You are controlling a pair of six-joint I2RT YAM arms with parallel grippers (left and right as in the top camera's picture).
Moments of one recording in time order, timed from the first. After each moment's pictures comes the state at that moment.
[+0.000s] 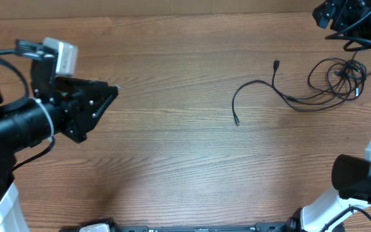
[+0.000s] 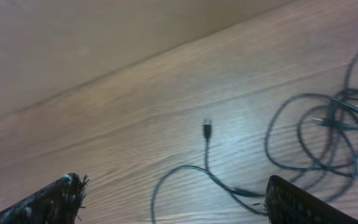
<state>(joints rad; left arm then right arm) 0.14 1.33 2.15 -1.59 0.81 0.14 -0.21 1.88 2.28 -1.27 -0.25 0.20</state>
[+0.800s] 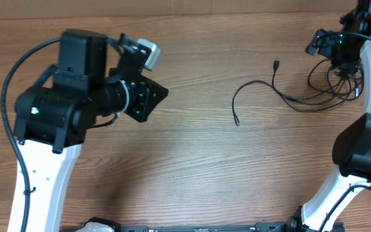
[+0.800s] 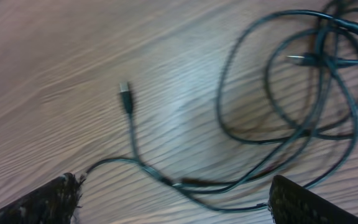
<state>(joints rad) -0.28 1.38 1.80 -1.28 0.50 0.05 -0.27 2.09 2.02 -1.15 -0.14 0.20</state>
